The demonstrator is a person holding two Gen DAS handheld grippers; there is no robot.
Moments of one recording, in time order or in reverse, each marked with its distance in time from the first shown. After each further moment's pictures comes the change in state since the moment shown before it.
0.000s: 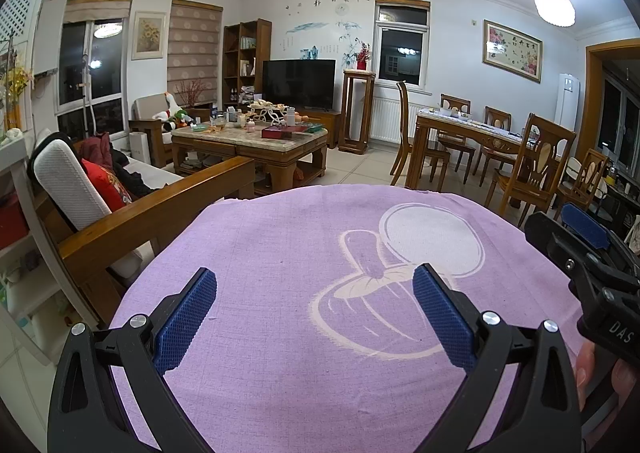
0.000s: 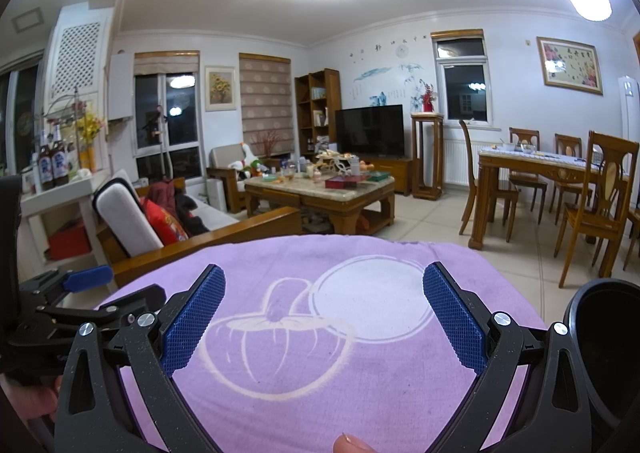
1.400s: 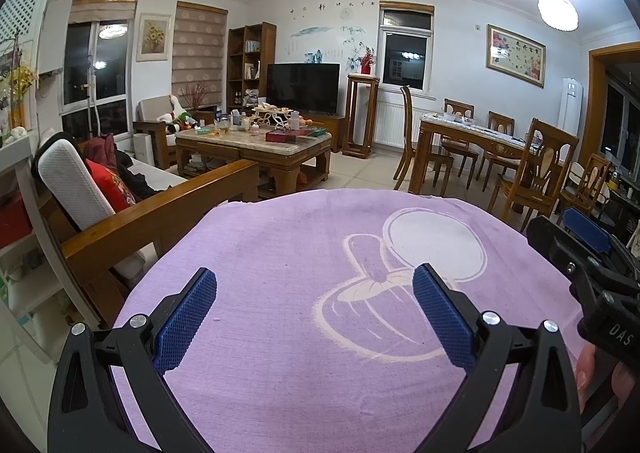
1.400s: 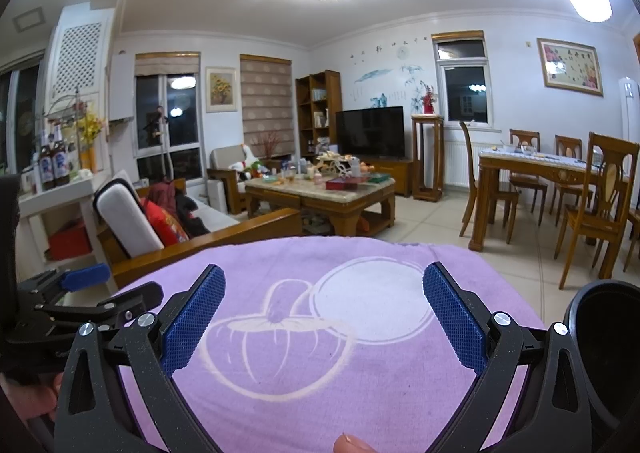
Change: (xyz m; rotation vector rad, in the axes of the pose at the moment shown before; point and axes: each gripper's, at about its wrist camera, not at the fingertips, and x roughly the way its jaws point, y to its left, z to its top) left arm 0.004 0.008 0.001 -0.003 -0.006 0.002; right arm 0.000 -0.002 -0.001 -0.002 -0.001 0.000
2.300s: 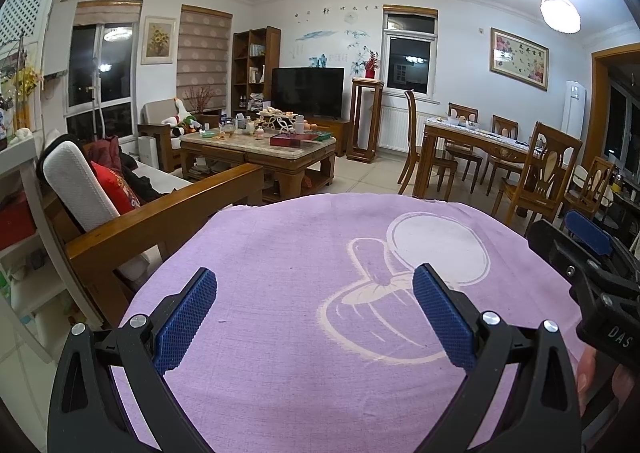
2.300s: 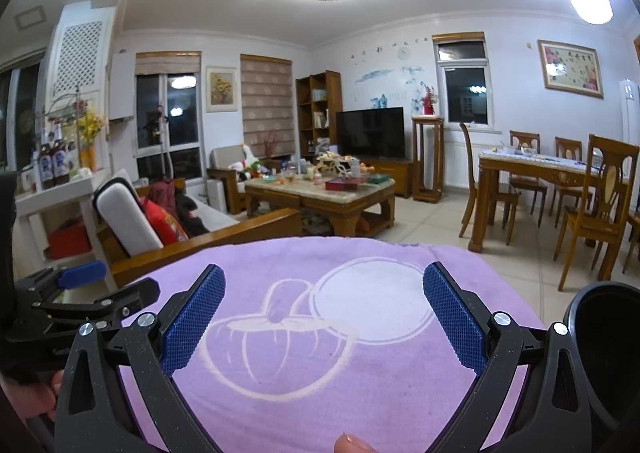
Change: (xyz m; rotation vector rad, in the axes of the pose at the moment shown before) left arm 0.000 0.007 0.002 0.000 -0.007 0.008; right arm -0.001 -0.002 0.000 0.000 -0.002 0.001
